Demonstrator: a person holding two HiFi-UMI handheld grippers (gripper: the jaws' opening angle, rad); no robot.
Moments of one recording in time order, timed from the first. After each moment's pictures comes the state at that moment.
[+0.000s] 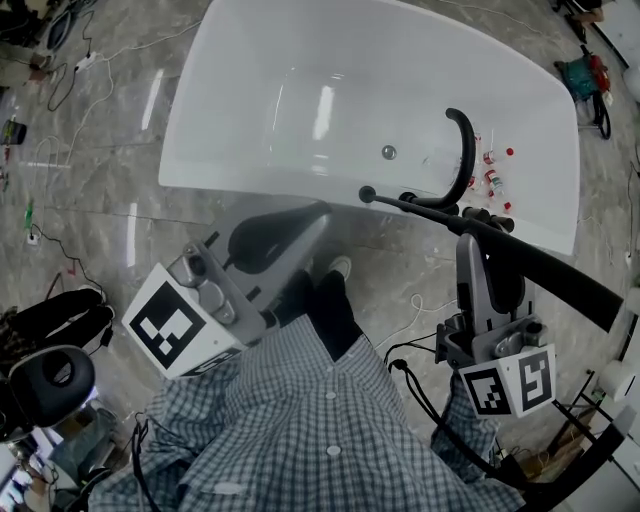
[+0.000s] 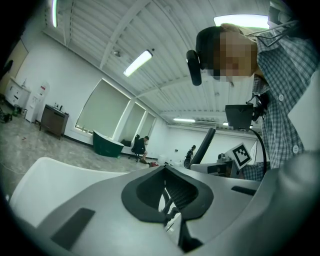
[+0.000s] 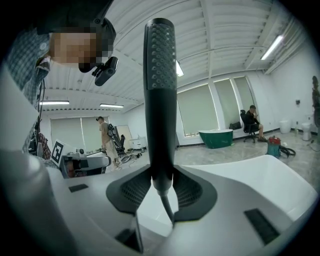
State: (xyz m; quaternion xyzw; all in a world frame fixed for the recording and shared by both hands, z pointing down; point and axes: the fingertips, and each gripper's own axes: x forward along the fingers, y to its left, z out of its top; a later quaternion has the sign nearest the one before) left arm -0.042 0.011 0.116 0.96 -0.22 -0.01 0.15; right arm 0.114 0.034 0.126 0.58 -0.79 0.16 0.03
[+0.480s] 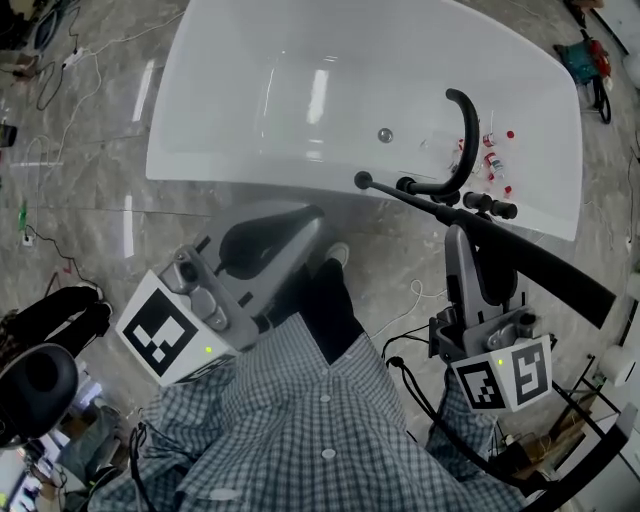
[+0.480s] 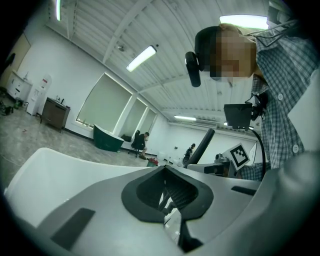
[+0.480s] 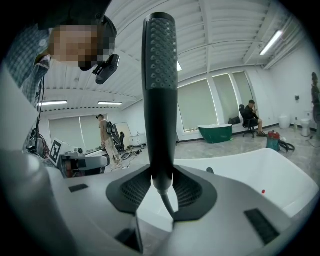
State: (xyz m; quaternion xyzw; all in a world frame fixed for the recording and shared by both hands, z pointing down) left arm -0.038 0.016 0.149 0.96 -0.22 0.01 0.18; right arm 0.112 0.031 0.162 0.58 -0.79 0.19 0.05
